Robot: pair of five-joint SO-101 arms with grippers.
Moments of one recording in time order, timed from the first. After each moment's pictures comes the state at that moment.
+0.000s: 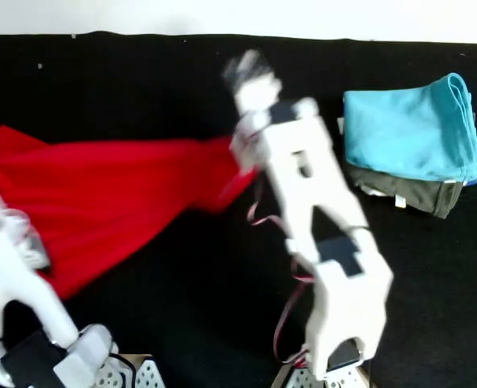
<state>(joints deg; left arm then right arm) -43.3 -18.9 33.7 83.1 -43.4 -20.8 19.5 -20.4 71.5 9.5</state>
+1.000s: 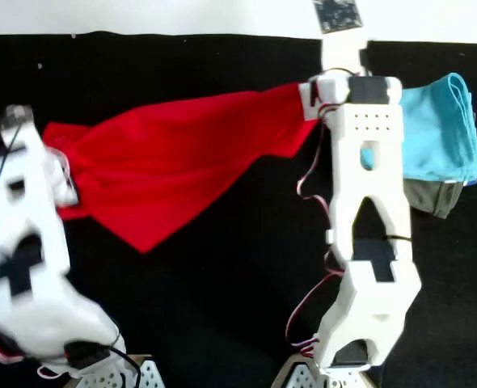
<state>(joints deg) -31.4 18.6 4.7 59.1 -32.0 -6.4 20.5 -31.8 70.9 12.0</state>
